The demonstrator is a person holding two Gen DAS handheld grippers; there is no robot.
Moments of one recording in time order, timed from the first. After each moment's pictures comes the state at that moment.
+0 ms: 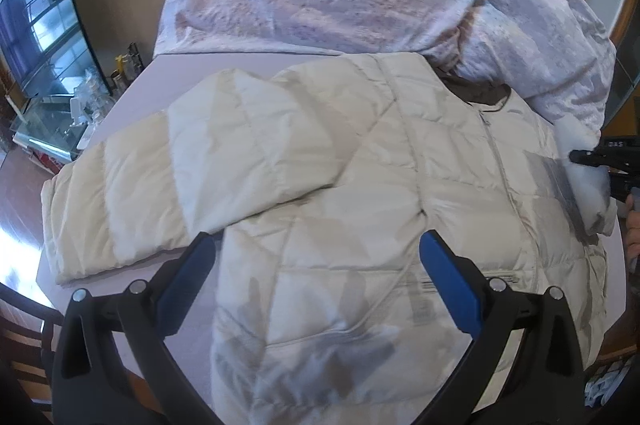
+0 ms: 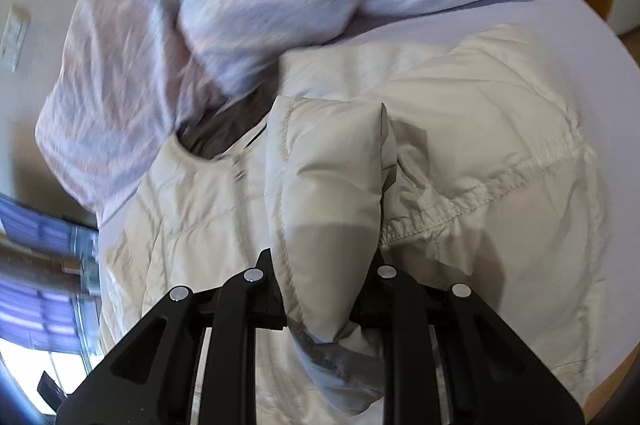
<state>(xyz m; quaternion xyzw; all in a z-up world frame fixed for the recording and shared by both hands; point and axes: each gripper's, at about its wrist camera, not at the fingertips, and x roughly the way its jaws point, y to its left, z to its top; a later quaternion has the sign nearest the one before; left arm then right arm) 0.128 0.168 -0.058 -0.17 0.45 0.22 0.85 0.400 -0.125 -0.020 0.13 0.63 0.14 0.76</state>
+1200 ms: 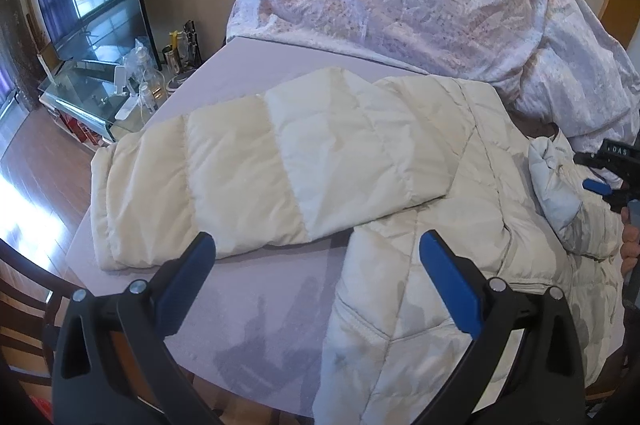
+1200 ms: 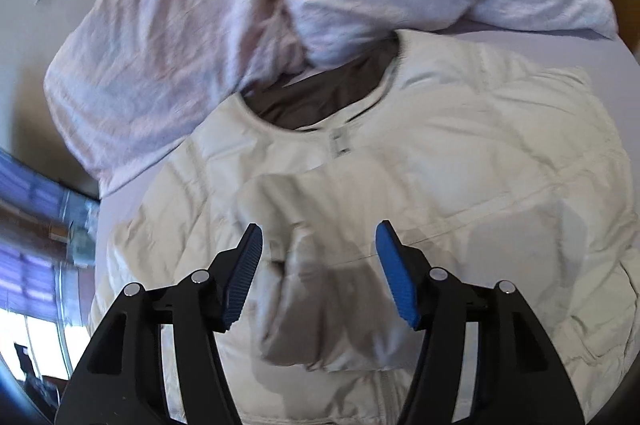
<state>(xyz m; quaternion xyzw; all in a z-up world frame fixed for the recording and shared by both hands) 0.068 0.241 -0.058 -0.21 0.43 0.29 0.83 0.388 -0.039 -0.020 0.09 0.61 0.16 0.77</state>
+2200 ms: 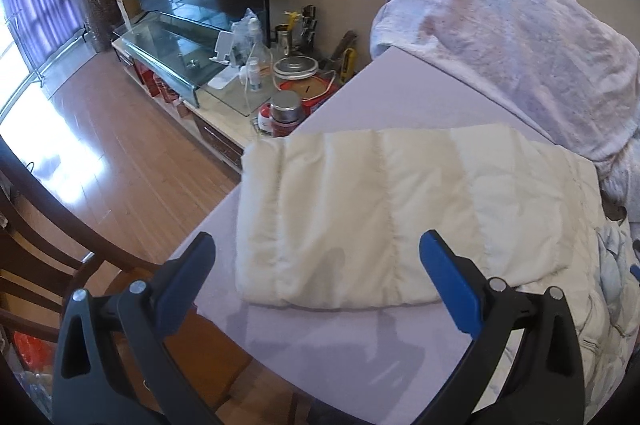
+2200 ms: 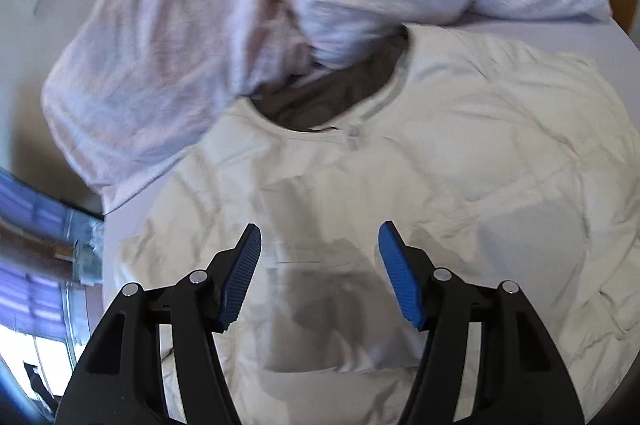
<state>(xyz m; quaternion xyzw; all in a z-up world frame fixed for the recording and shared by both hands) -0.024 0.363 -0.061 -0.26 0.41 0.42 0.76 0.380 -0.021 -0.033 0.10 0.62 0.15 0.77</state>
